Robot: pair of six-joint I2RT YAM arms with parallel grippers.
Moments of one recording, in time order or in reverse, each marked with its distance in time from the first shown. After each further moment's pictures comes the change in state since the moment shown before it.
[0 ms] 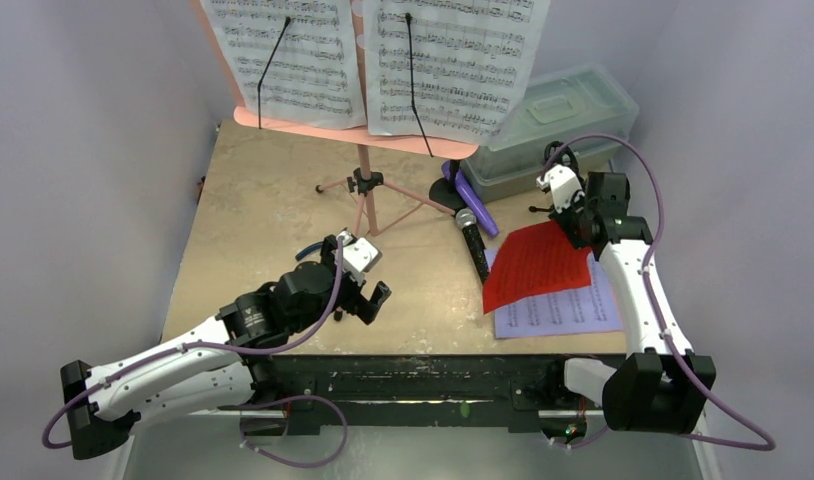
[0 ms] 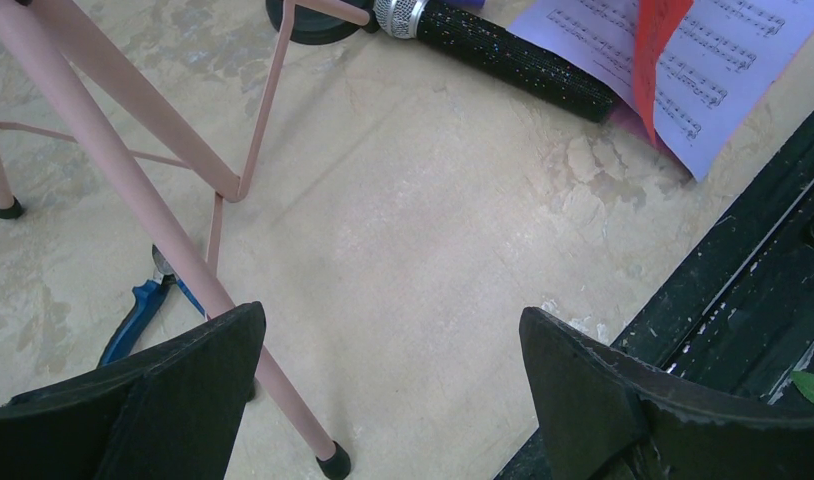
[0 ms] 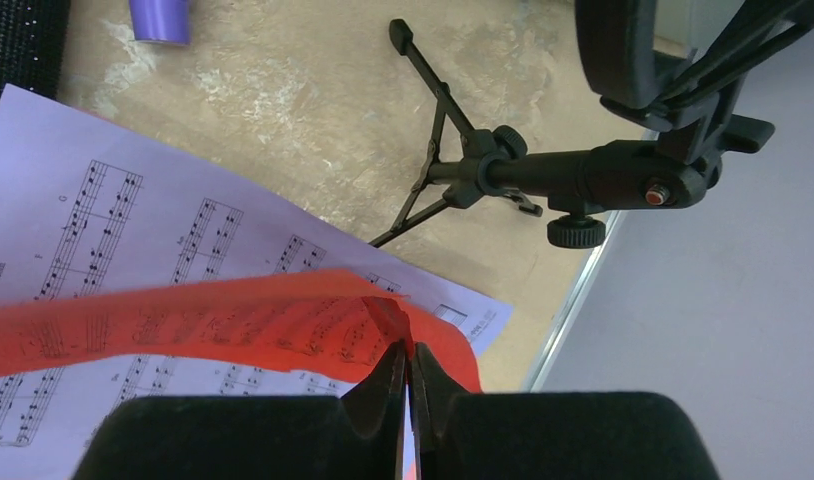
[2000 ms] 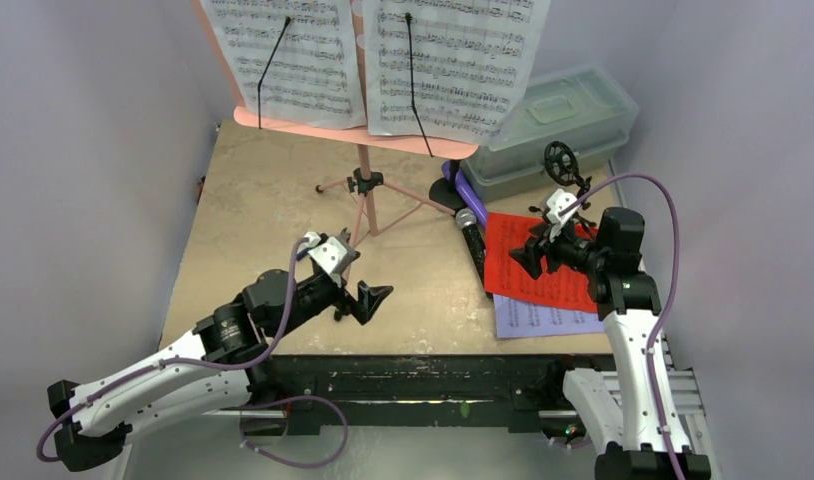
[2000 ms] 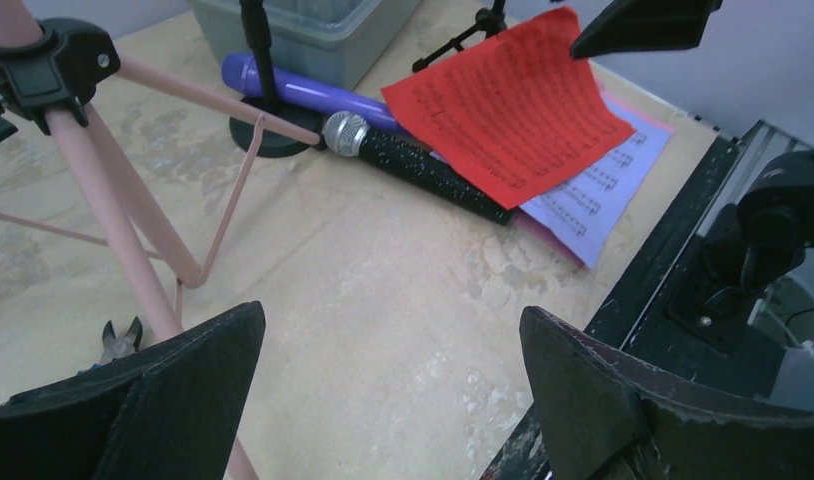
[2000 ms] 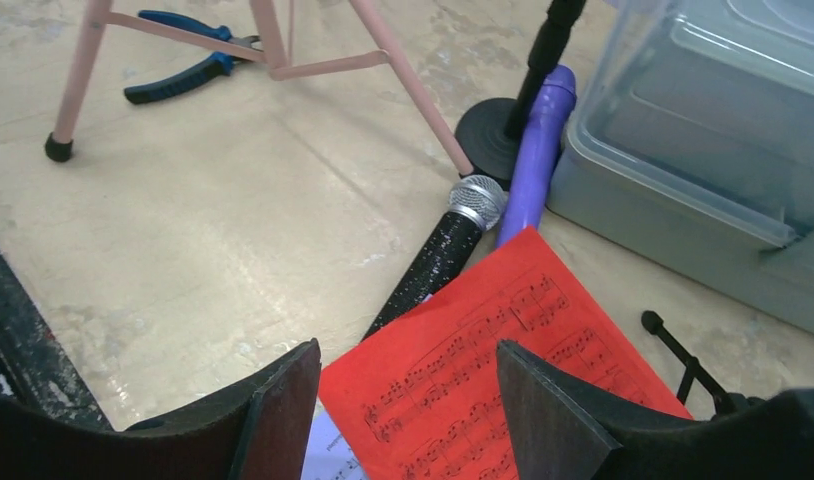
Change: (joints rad) left arm 0.000 -0.151 -0.039 0.111 0.079 -0.046; right arm -0.002 -0.388 -0.227 0.171 -0.716 0.206
